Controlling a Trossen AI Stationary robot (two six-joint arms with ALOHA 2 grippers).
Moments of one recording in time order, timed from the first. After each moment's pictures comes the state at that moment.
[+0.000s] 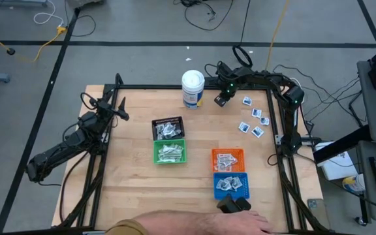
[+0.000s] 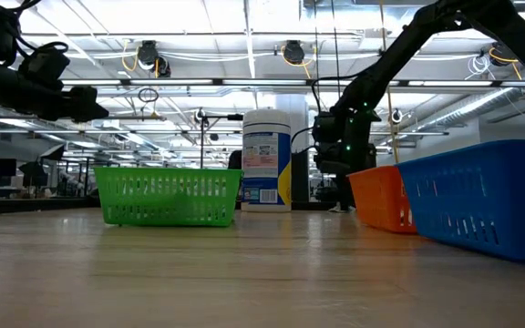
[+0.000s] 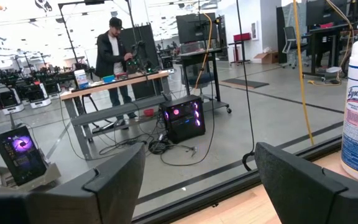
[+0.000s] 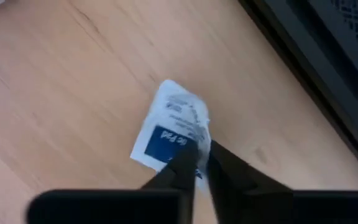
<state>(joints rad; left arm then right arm) 0.60 0.02 0.02 0.07 -0.59 0.21 -0.84 2.03 1.39 -0.71 -0.08 -0.11</state>
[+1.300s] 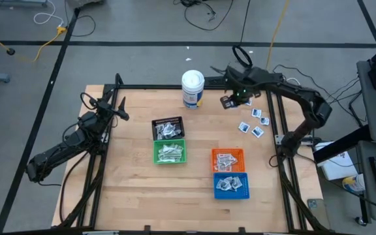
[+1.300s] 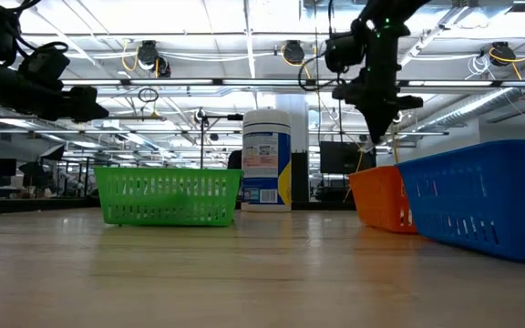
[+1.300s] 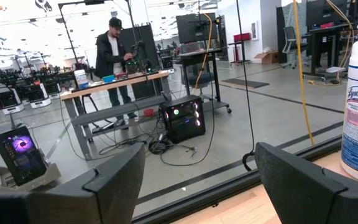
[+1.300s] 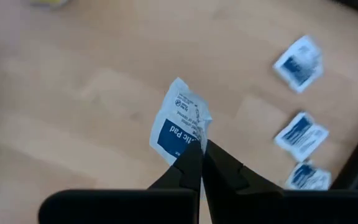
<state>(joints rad) 0.60 0.02 0.02 0.07 -0.59 0.21 -0.63 1.61 1.40 -1.20 0.05 0.56</state>
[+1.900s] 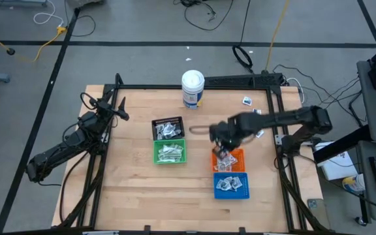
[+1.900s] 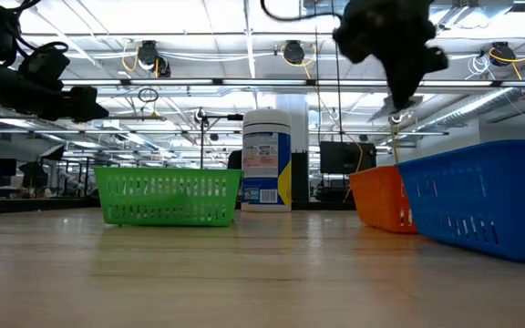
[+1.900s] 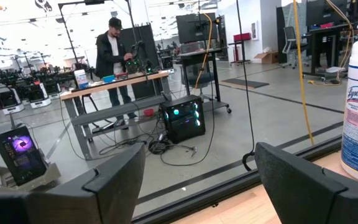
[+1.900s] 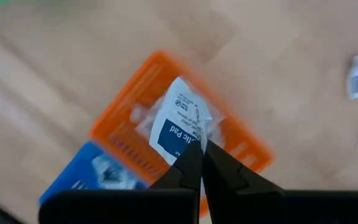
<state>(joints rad) 0.60 0.02 0.02 0.07 -0.59 0.21 0.05 1.60 1.40 -1.26 -0.03 0.88</state>
